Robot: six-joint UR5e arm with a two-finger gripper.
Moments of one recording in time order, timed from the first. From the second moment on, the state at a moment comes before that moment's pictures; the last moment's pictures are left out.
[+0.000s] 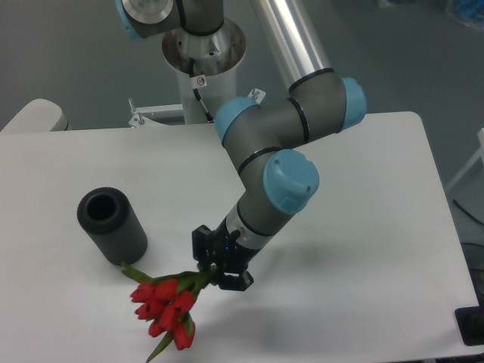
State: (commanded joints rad) arm 2.40 -2.05 -1.39 -1.21 0.90 1.14
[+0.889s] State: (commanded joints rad) arm 2.38 -1.93 -1.43 -1.13 0.32 1.12
